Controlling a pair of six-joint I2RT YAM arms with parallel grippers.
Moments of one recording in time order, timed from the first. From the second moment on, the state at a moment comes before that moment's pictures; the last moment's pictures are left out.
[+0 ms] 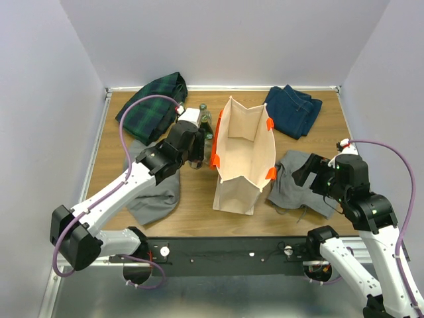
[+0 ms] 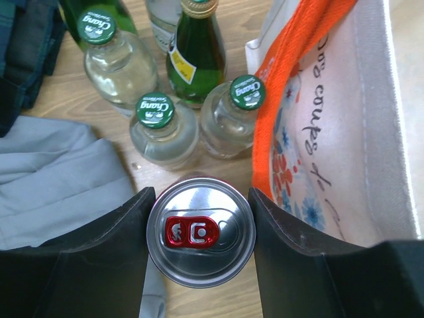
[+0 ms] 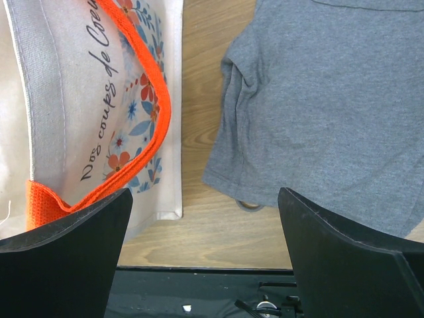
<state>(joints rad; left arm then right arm) -0.71 1.23 1.09 -0.47 -0.34 -0.35 0.27 0.60 0.93 -0.99 0.08 0.54</state>
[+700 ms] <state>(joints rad) -0.71 1.30 0.97 -0.25 -0.31 -0.38 0.27 0.60 0.93 -0.99 0.08 0.54</state>
